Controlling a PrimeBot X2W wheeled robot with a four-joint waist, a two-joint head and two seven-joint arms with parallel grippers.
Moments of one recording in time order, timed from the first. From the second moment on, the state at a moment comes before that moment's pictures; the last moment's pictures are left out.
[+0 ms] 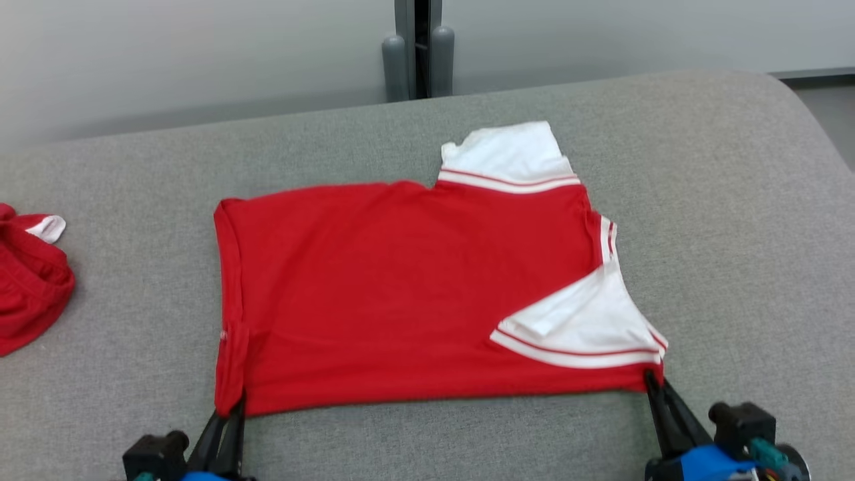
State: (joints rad) left arm -0.12 0.10 -0.07 0.51 -0.24 -0.13 -0.26; right arm -0.12 -0.14 0.08 0.50 0.15 0.13 -0.26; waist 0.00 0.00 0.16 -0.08
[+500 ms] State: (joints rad) left arm 0.06 0.07 -0.04 0.45 -0.26 -0.12 -0.26; right arm 0.18 -0.12 0.04 0.24 0.19 0.13 -0.13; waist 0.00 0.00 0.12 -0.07
